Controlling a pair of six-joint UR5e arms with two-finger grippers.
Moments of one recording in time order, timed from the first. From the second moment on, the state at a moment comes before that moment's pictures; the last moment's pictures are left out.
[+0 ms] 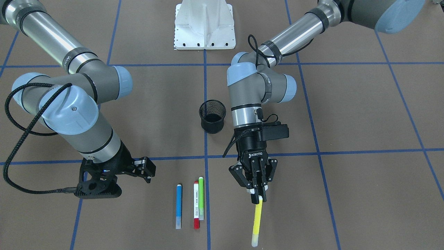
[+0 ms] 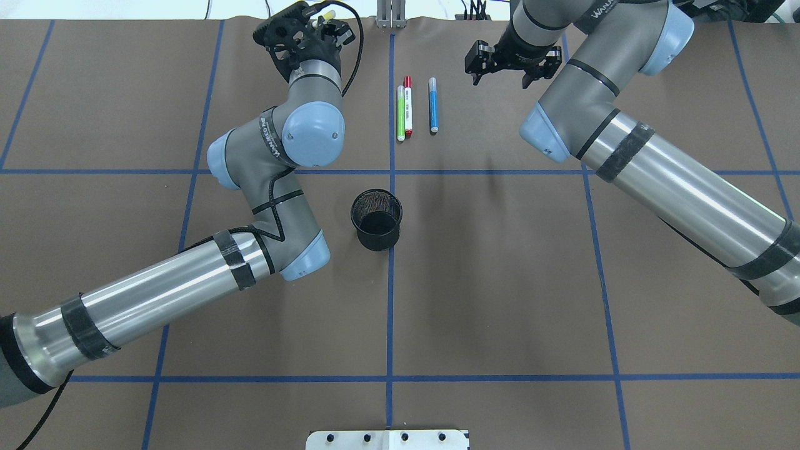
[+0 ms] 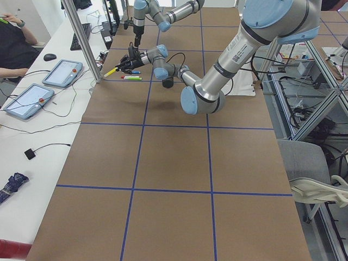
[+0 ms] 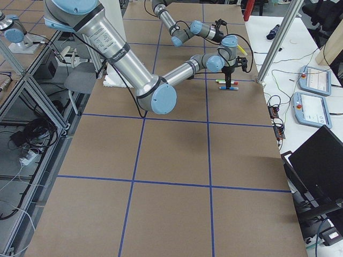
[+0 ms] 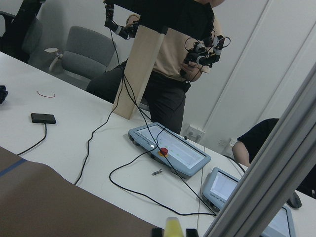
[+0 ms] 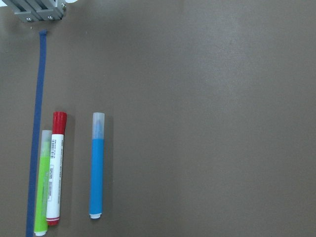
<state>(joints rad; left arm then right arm) -0.61 -2.46 -1.11 -2.28 -0.80 -1.59 0.92 -0.76 1.27 -1.31 2.06 0.96</state>
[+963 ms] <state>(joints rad) -0.54 -2.59 -0.88 -2.30 -0.76 -1.82 0.93 -0.76 1.27 -1.31 2.06 0.96</state>
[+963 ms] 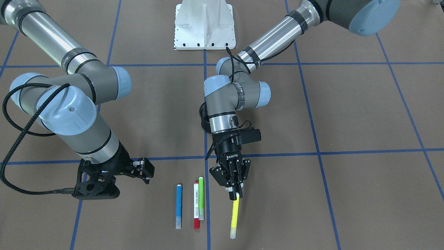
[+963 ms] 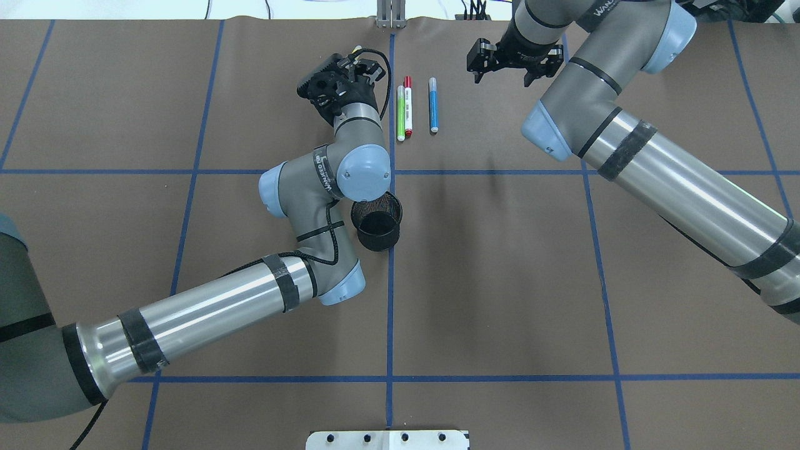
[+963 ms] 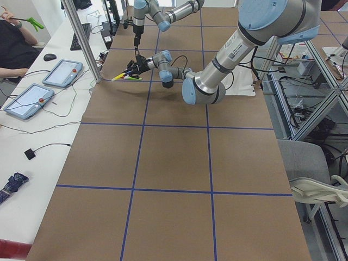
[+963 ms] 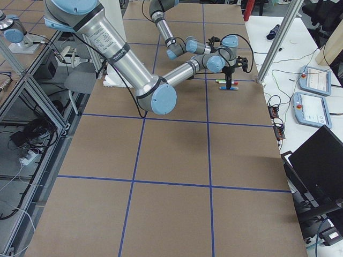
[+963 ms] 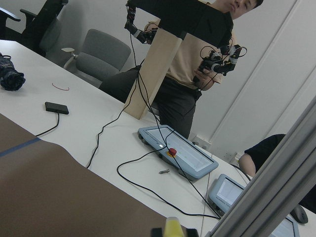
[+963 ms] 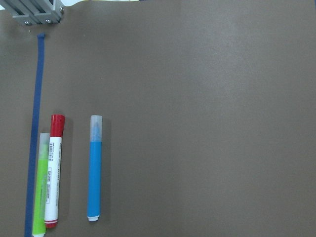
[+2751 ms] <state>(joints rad) -0.66 -2.58 -1.09 -2.27 -1.08 -1.31 0.96 -0.86 1.38 -1.18 2.08 0.94</state>
